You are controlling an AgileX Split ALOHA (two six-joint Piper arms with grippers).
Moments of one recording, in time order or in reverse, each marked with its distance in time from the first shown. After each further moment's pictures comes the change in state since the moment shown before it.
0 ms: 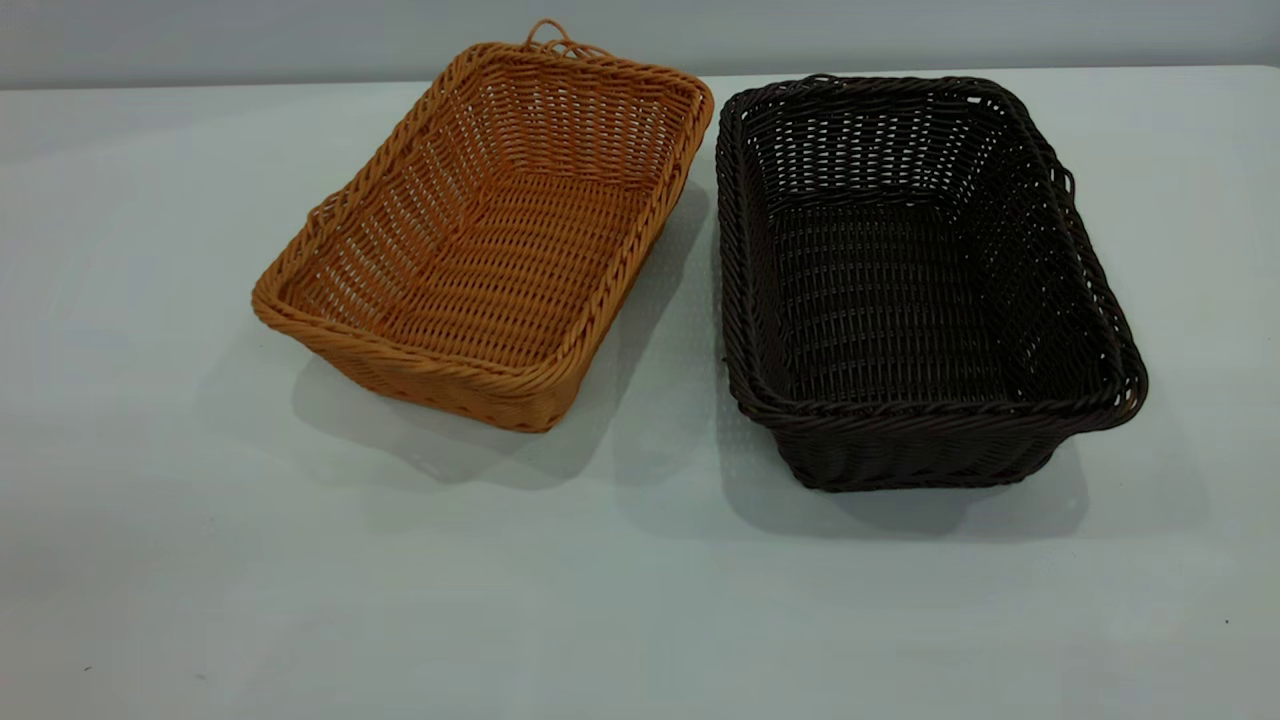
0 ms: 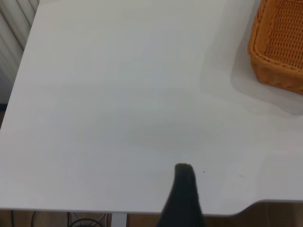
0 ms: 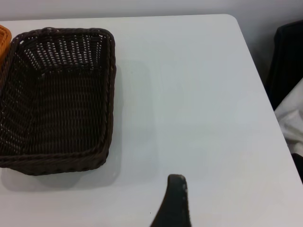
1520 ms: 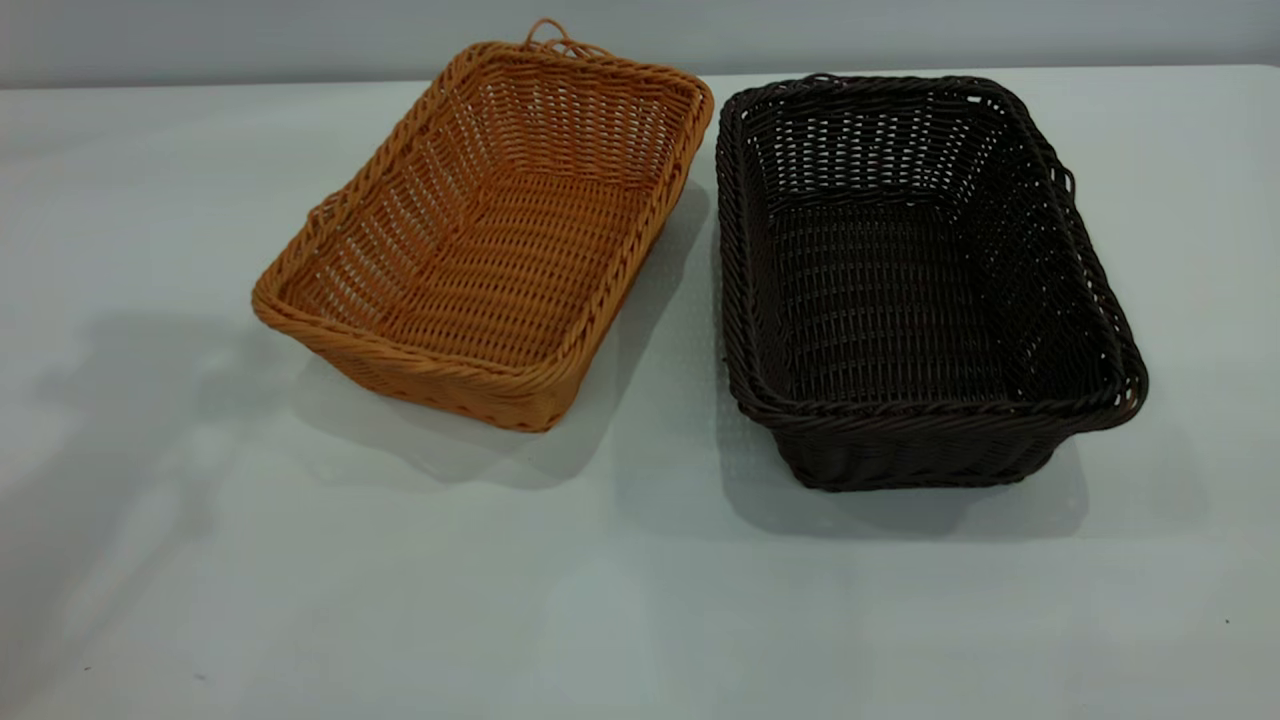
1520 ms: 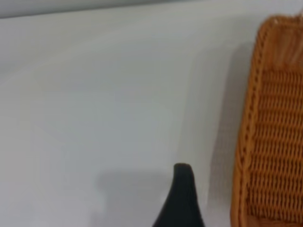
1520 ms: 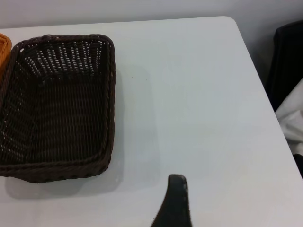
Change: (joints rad) left arm -0.146 1.589 -0.561 -0.071 -0.826 0.061; right arm 0.001 0.036 -0.015 -0.002 -0.024 0.026
